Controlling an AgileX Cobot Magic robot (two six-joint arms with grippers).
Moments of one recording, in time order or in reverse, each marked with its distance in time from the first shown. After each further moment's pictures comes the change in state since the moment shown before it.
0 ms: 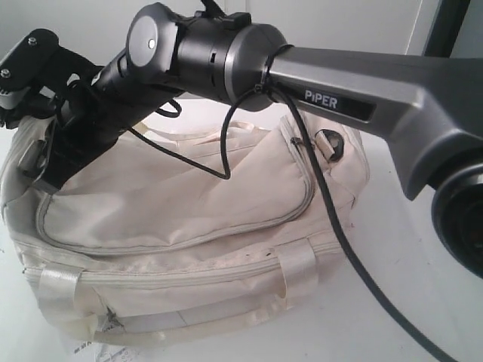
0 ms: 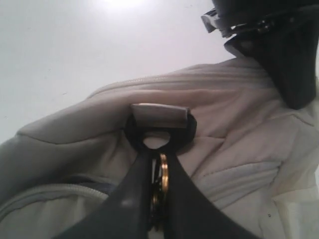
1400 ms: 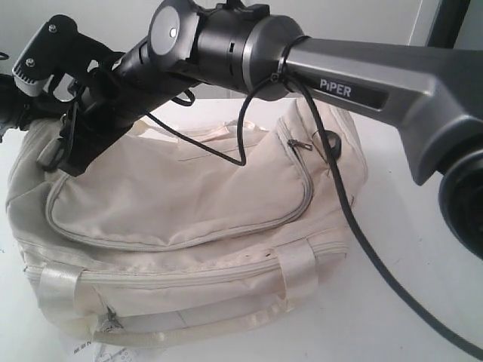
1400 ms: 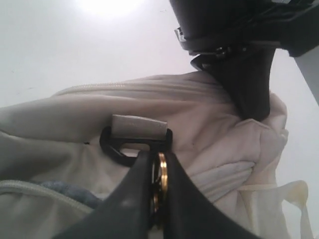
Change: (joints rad) left arm -0.050 0.019 -0.011 0.015 -0.056 0.017; right arm -0.051 -0.004 0.001 0.039 -0.039 -0.115
